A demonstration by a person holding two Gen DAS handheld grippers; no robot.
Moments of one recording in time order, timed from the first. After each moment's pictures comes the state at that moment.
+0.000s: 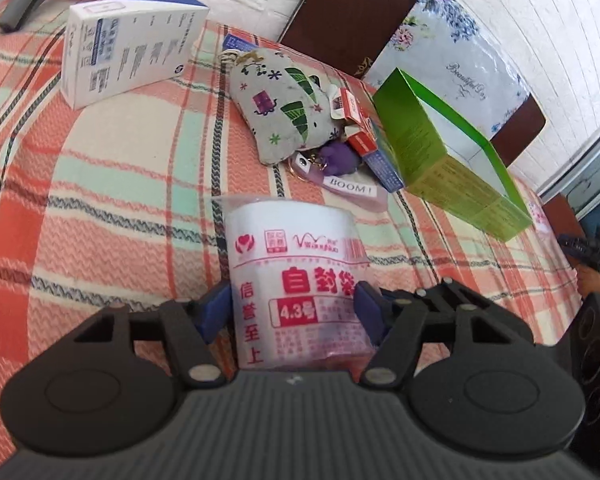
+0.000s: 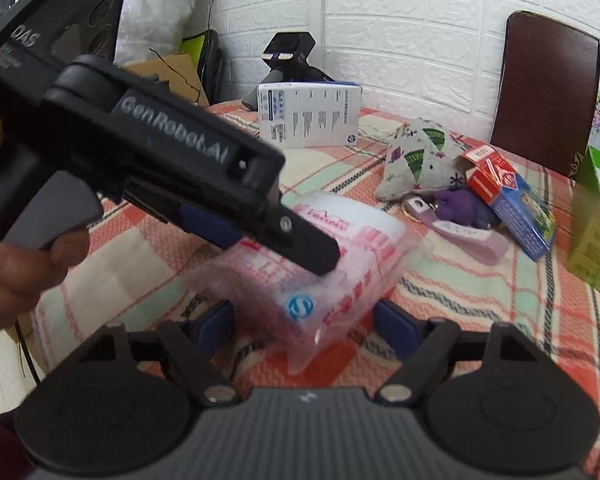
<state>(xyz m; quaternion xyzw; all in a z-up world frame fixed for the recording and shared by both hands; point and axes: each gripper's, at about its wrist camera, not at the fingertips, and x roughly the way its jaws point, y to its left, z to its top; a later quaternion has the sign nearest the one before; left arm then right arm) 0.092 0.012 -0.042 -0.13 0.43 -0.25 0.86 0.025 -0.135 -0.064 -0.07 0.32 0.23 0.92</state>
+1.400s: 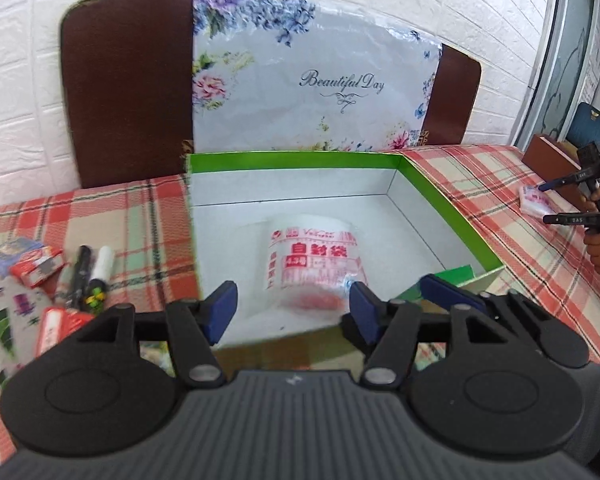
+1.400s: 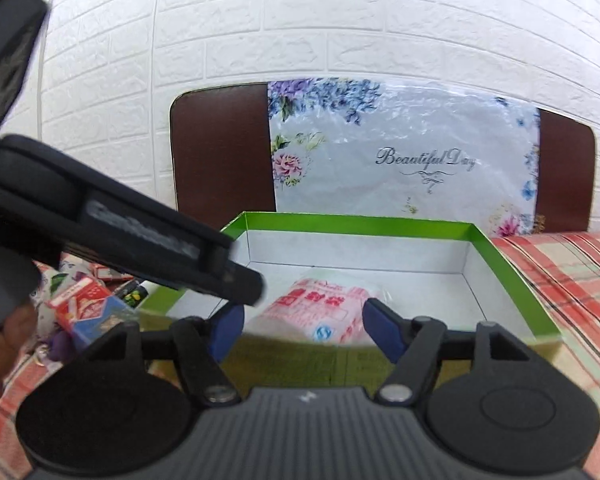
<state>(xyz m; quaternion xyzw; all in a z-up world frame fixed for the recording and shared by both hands) 0.148 -0.227 0.025 0.05 0.32 -0.32 0.89 0.043 -0.345 -0.022 0.03 0.18 -0.10 0.98</state>
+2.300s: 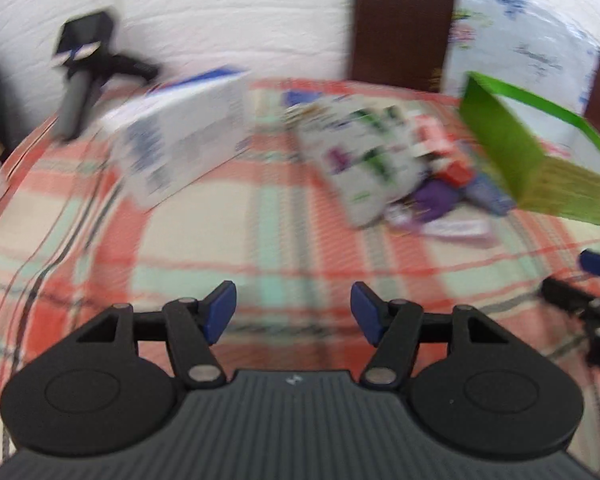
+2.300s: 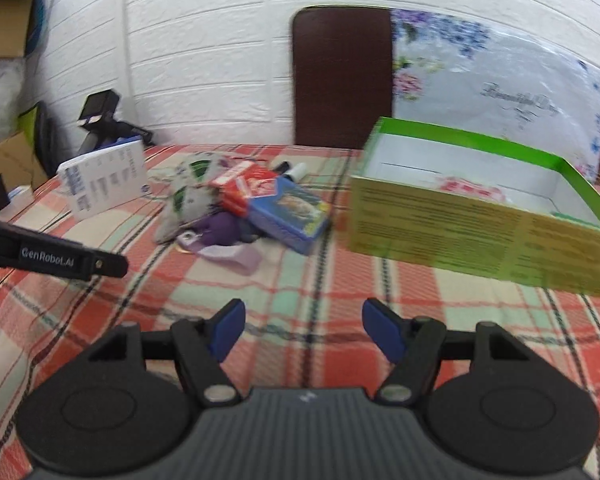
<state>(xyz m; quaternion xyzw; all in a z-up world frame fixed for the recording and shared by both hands) 0.116 -0.001 -0.042 0.03 0.37 -0.10 0.92 0.036 -0.217 -0.038 0.00 0.30 0.01 0.95</state>
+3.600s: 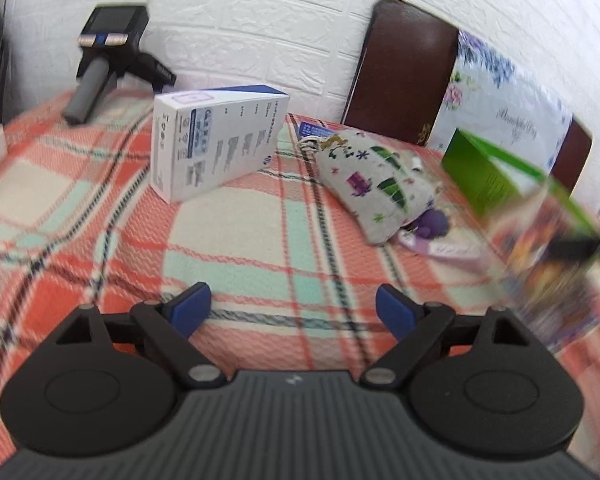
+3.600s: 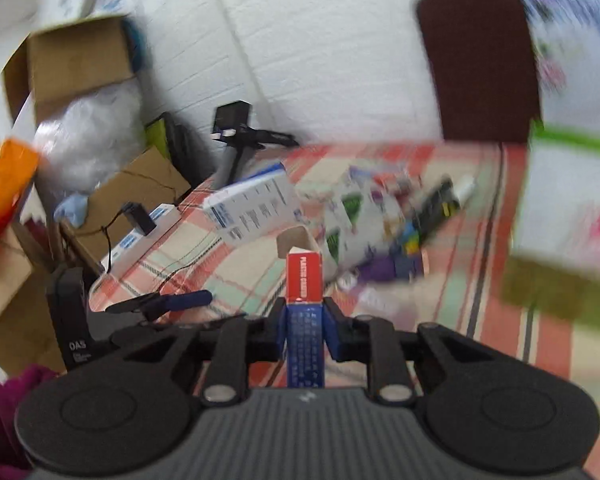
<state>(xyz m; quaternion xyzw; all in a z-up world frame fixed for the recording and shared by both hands) 0.103 0.046 -0.049 -0.09 0.31 -0.17 0.93 0.075 -0.240 0.007 0.11 0.38 0.20 0.90</state>
